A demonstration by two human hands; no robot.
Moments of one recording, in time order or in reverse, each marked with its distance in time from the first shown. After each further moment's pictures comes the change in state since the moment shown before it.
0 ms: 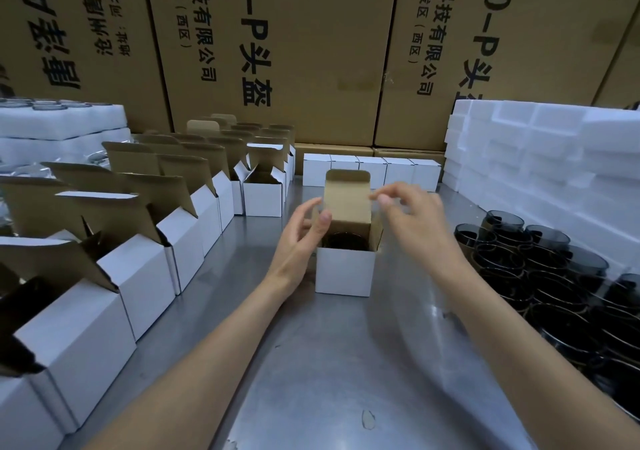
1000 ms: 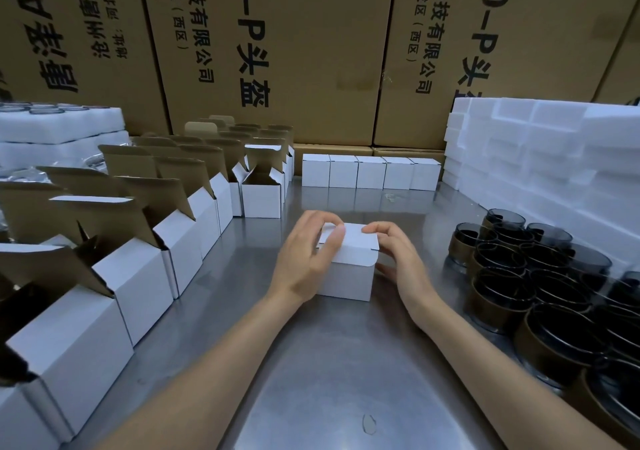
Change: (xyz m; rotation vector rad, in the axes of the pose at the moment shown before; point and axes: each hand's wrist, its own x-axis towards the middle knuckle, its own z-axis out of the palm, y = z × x) left_hand -0.003 -0.009 0.011 0.318 0.041 0.281; right_hand -0.030 0.032 0.037 0.686 -0.113 0.278
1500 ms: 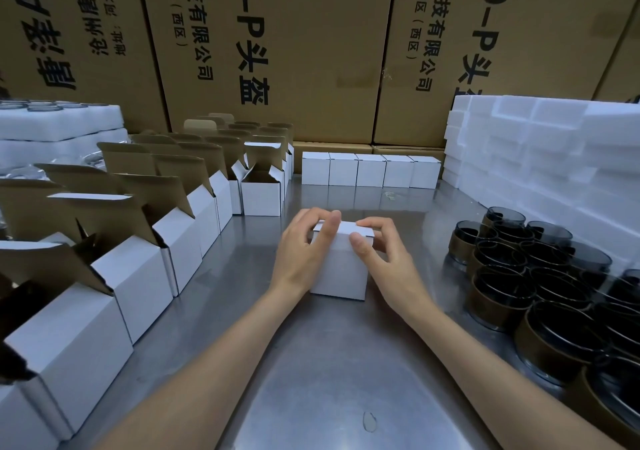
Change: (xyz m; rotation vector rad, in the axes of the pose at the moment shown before) left_hand 0.005 0.002 0.001 -0.131 0.083 -0.106; right_hand -0.008 0.008 0.006 -0.221 -0.038 -0.223
